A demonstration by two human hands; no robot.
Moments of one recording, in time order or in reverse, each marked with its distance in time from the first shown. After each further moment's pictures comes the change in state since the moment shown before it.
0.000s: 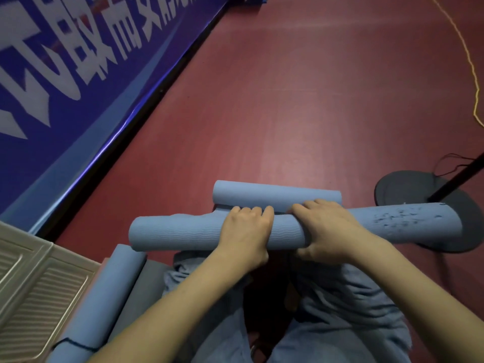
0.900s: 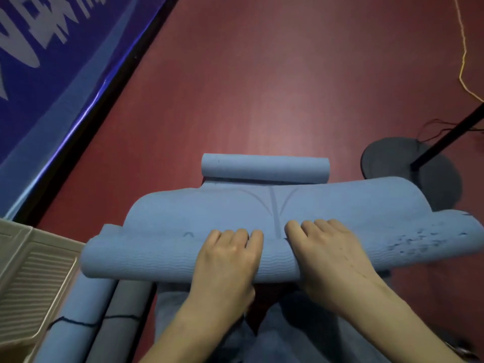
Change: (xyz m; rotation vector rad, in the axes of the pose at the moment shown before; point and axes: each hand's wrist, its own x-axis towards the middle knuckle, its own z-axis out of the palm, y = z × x) left_hand -0.101 0.020 0.007 -0.158 0.176 0.047; right_hand -0.081 -0.065 0.027 -0.062 0.205 0.070
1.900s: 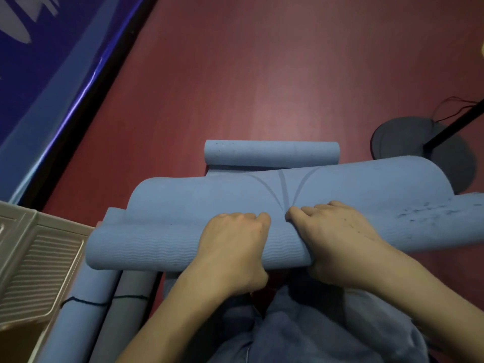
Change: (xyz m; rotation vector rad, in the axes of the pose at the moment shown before) left_hand 0.021 -0.008 -0.018 -0.028 -0.406 -0.042; right_hand 0.017 0.000 -0.019 0.023 -0.318 -0.164
